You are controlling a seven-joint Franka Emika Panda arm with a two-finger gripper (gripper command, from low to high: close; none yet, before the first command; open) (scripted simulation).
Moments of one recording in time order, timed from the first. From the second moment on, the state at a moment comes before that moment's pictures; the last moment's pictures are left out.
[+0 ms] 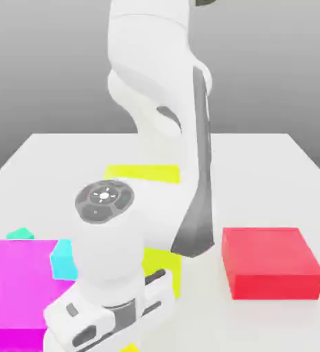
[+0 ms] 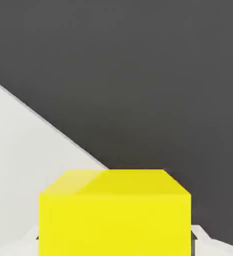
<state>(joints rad) 0.06 0.49 -0.16 -2.24 0.18 2.72 -0.12</state>
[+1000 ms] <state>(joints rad) -0.04 -0.11 -0.36 -2.64 -0.06 2.54 -1.16</state>
